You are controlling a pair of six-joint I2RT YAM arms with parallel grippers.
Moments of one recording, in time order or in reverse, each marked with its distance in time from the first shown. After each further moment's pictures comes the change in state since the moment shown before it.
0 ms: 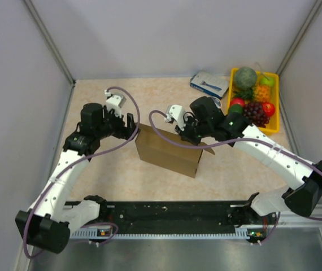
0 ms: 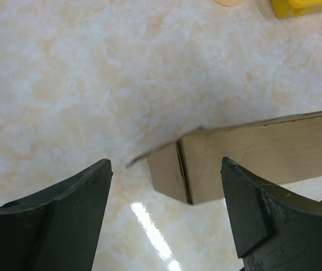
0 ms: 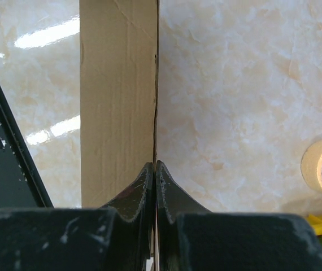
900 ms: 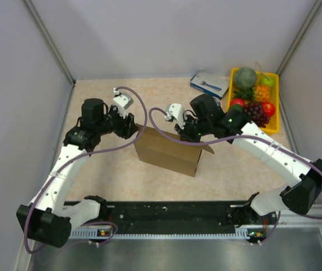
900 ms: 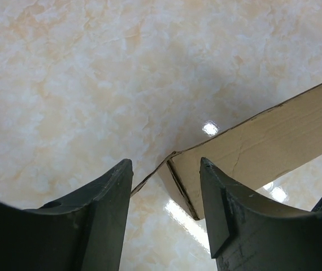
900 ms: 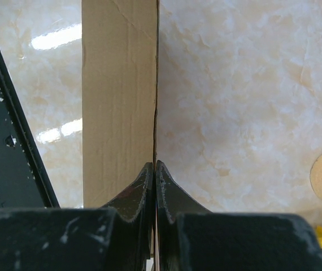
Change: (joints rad) left arm 0.003 0.121 0.115 -0.032 0.185 0.296; right arm -0.030 0.028 0.027 -0.018 -0.086 -0.020
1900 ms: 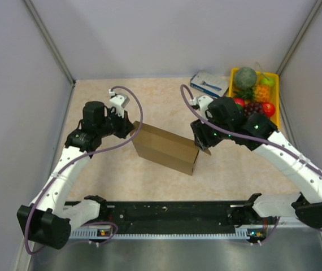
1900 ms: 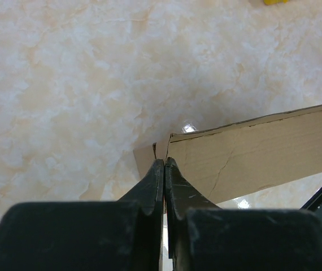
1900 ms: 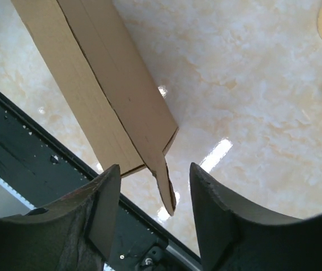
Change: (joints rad) left arm -0.001 -0.016 -0.057 0.033 -0.079 -0.180; right arm -0.005 -0.135 0.045 -0.216 0.275 0.500
